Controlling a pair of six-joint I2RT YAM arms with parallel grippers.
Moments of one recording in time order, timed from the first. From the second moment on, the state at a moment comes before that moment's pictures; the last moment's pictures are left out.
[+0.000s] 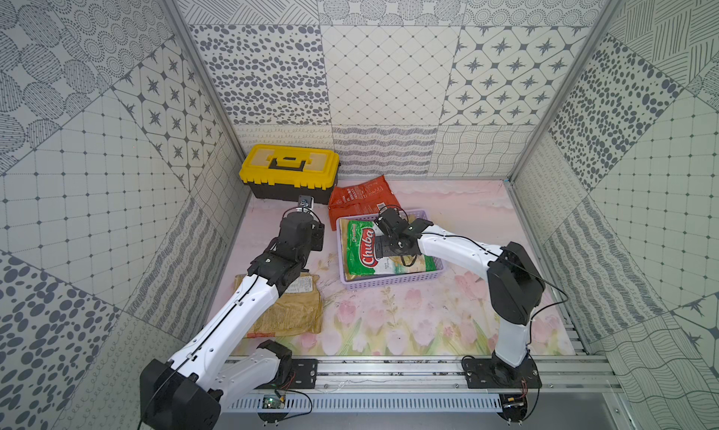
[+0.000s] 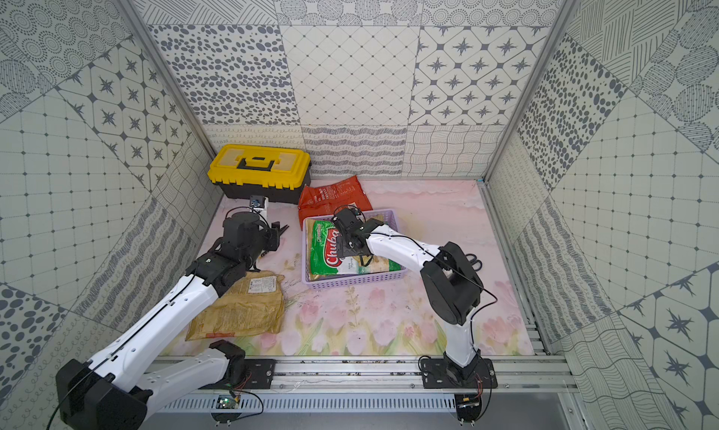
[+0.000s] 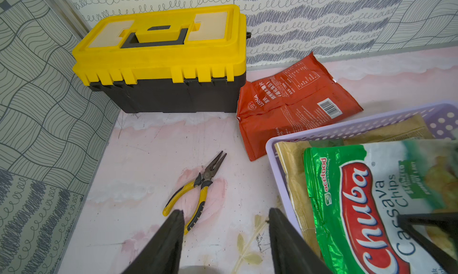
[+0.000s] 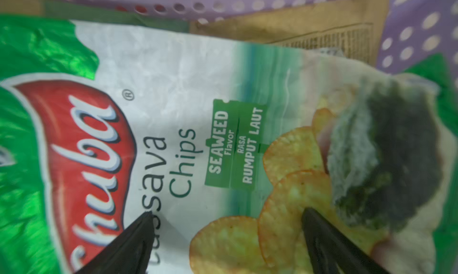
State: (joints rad) left arm -0.35 1.06 0.91 -0.37 -0.37 -0.06; right arm 0.77 1.95 1.48 -0.68 0.28 0.62
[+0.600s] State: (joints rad) left arm -0.21 1.16 1.00 -0.48 -0.22 -0.21; right arm 0.81 1.88 1.54 -0.68 0.17 0.67
